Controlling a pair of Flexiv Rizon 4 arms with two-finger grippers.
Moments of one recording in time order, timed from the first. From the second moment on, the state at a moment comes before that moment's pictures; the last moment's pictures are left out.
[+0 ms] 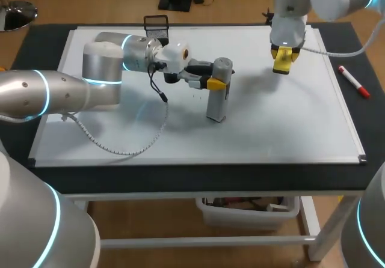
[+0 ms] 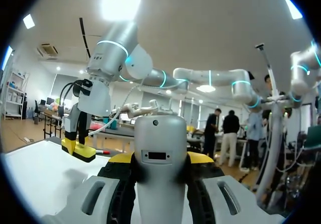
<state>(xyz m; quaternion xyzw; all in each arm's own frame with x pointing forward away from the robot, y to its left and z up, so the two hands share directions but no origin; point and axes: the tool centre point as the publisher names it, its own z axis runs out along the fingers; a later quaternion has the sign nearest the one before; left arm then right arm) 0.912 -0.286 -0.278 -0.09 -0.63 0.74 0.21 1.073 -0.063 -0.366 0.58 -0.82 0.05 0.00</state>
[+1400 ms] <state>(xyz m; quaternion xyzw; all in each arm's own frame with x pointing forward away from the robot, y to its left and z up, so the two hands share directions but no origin) 0.911 -0.280 -0.283 -0.10 -0.64 0.74 0.21 1.073 -0.063 -0.365 0.58 -0.82 0.05 0.00</state>
